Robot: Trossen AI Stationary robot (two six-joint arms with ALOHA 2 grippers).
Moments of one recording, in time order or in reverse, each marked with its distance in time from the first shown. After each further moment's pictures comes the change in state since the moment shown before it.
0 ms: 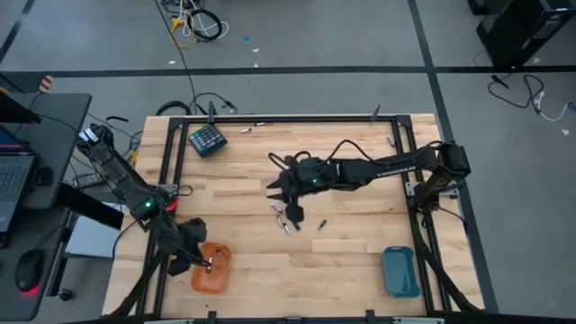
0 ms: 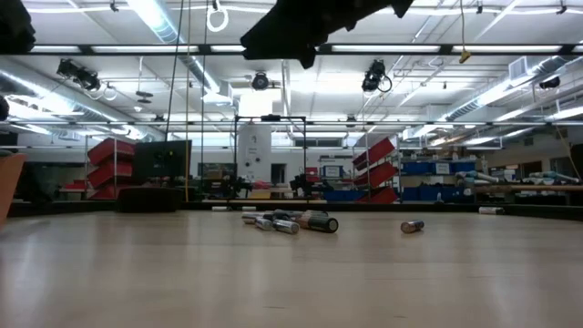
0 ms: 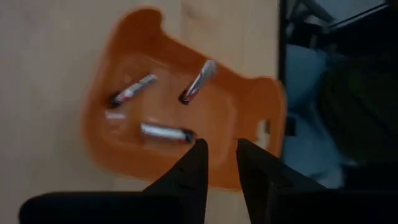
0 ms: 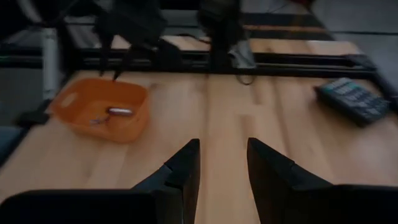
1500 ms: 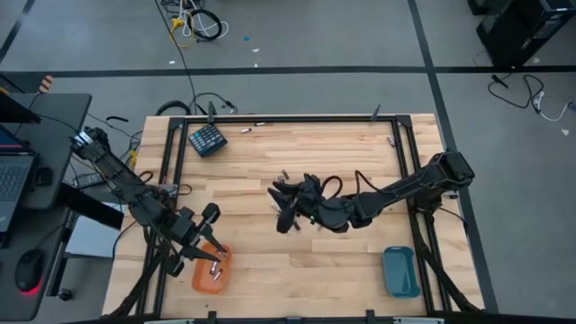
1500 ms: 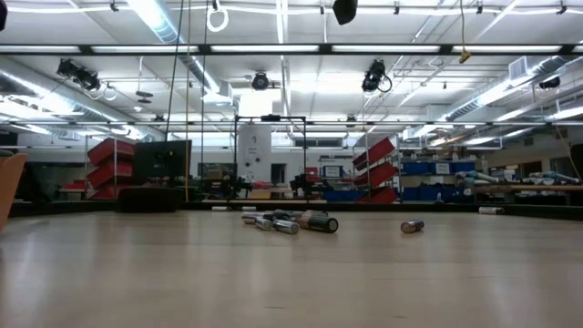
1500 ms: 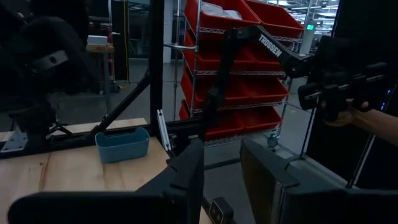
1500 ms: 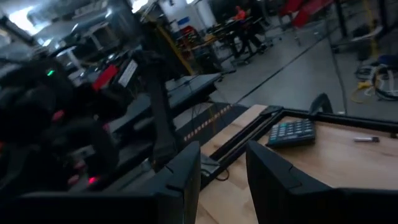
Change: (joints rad) left arm 0.100 -0.001 0.138 0.739 -0.203 0.930; right arm 0.283 0.018 -0.018 0.414 0.849 0.547
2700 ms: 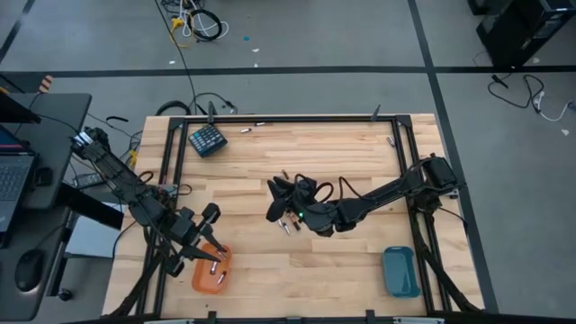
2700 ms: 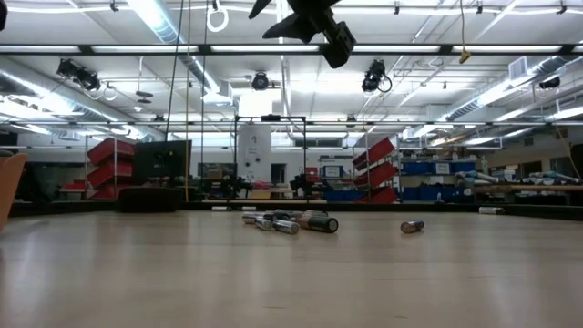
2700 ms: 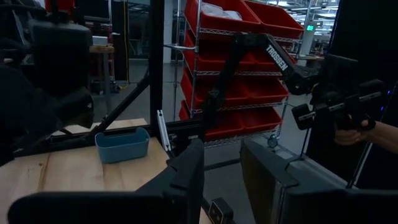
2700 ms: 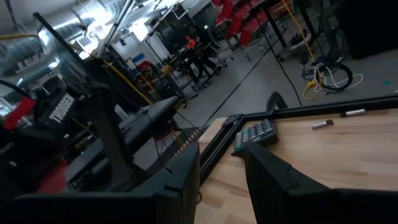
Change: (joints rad) left arm 0.000 0.002 -0.002 0.006 0.000 0.000; right arm -0.024 0.148 0.000 0.144 0.203 0.159
